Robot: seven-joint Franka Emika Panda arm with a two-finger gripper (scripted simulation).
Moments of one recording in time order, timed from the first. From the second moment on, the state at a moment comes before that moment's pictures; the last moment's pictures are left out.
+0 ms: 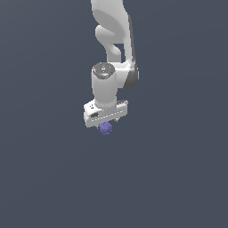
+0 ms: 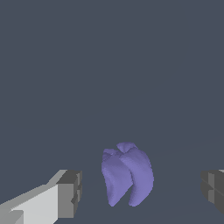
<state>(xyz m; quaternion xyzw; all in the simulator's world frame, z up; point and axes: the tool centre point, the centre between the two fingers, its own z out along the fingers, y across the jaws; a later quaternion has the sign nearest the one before) -0.019 -0.034 0.128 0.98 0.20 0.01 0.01</state>
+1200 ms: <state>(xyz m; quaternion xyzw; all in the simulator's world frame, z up) -0.048 -0.050 0.083 0.95 0.30 0.00 0.00</state>
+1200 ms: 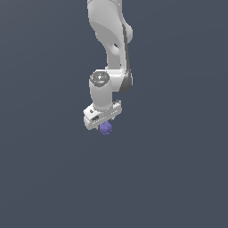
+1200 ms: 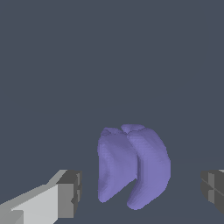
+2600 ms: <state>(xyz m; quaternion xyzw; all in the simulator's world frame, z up) -0.049 -0.049 0.044 0.95 0.30 0.00 0.00</state>
